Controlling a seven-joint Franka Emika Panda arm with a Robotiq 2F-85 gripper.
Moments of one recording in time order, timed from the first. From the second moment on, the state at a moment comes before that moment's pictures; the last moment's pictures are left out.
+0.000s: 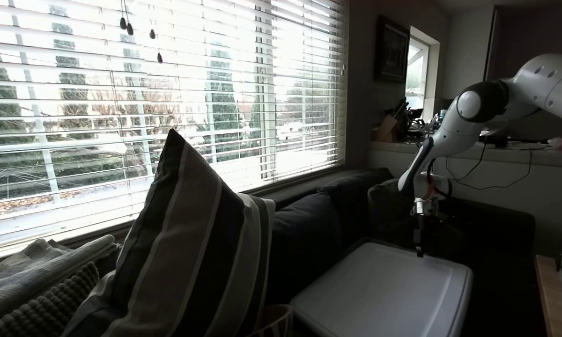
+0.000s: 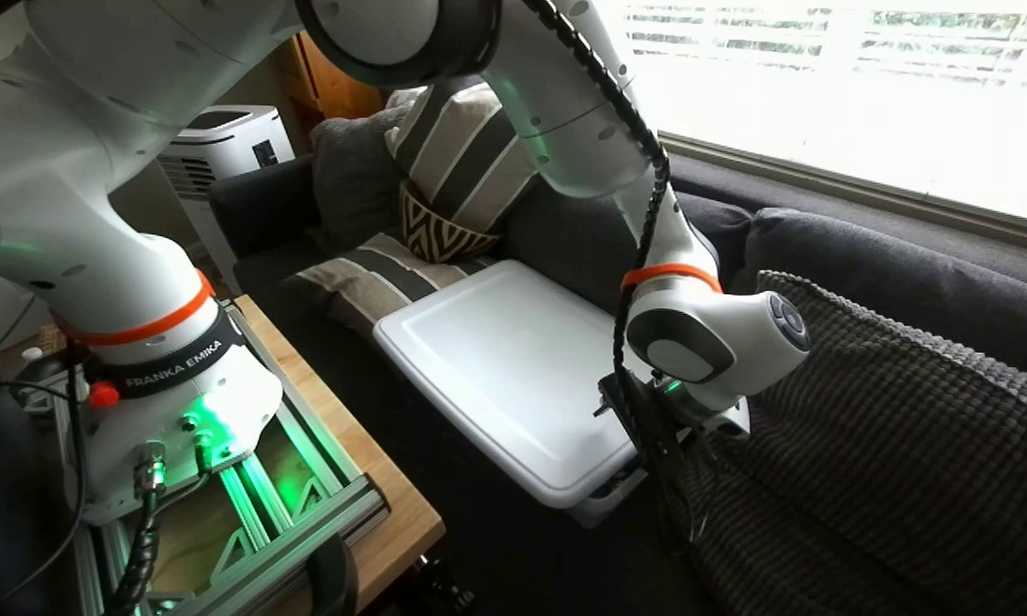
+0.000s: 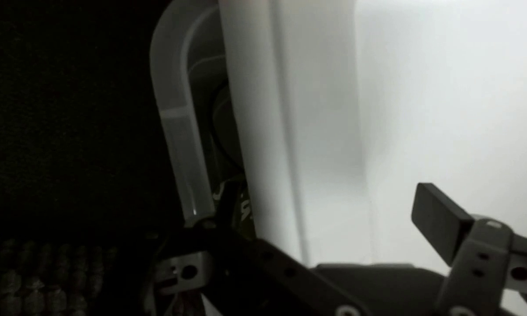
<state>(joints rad) -0.63 1.06 -0.11 -1.64 0.39 2.21 -0.83</state>
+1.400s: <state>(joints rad) -0.76 1.15 0.02 -1.47 0.36 1.99 -0.88</state>
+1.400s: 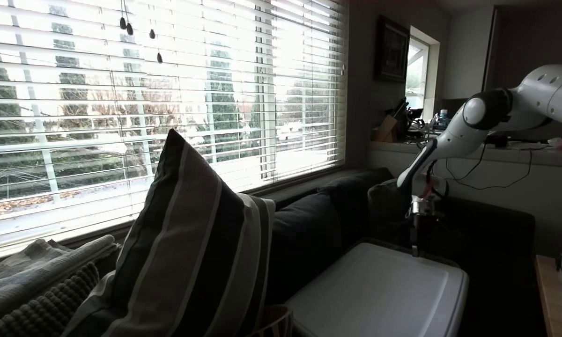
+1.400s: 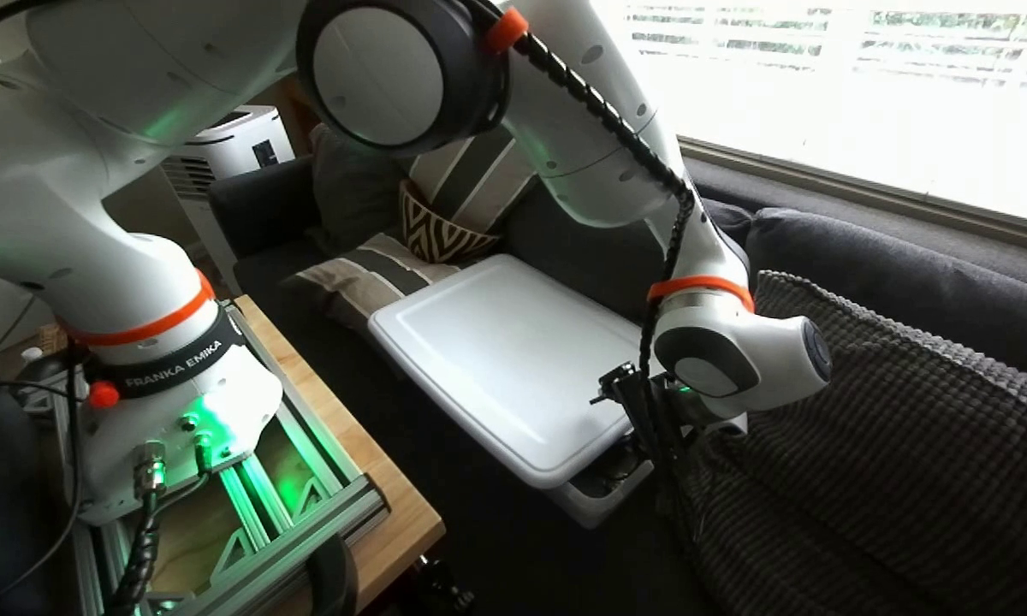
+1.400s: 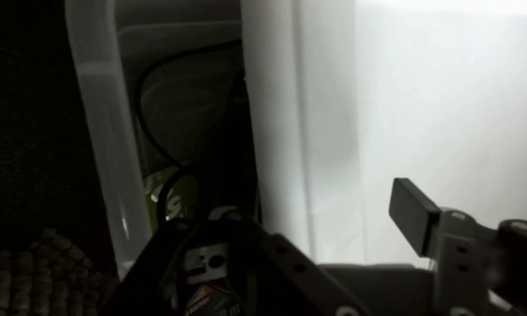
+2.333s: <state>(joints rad) -0.83 1.28 0.08 -1.29 0.38 1.84 -0.93</state>
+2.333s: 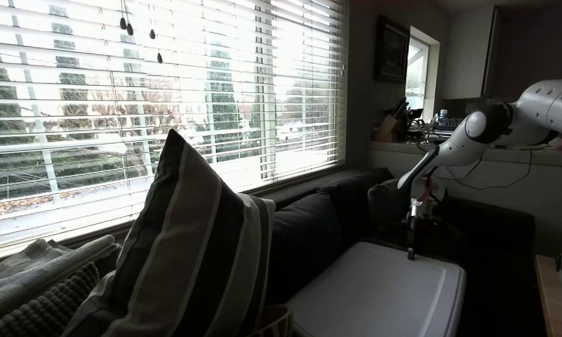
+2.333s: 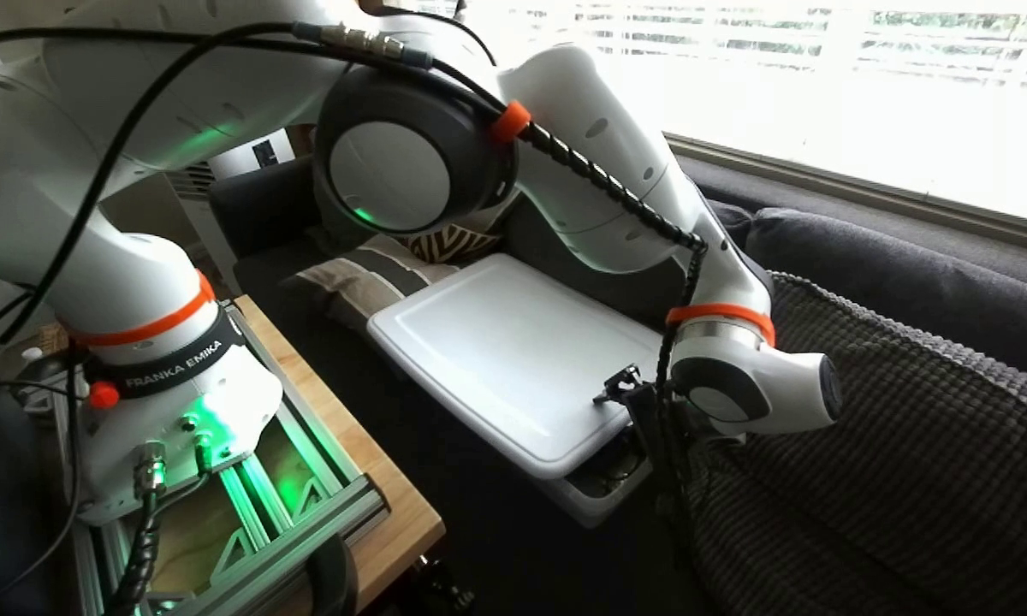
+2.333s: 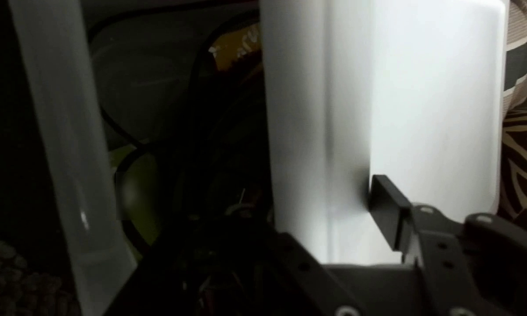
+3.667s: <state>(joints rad) -0.99 1.28 0.11 -1.18 0.52 1.69 -1.00</state>
